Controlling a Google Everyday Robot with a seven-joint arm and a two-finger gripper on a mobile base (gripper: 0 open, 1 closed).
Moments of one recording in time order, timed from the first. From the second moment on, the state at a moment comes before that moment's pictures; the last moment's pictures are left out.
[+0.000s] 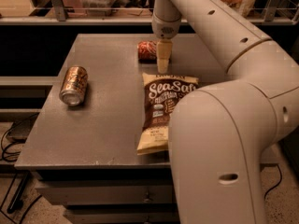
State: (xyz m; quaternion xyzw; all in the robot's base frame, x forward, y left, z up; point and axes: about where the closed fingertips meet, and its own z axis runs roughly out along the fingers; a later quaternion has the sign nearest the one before) arm 0.753 -0.039 0.868 -0.72 0.68 -0.06 0.13
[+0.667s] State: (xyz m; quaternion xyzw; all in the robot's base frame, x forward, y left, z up) arm 0.773 -0.031 0.841 -0.73 0.67 -0.09 0.09
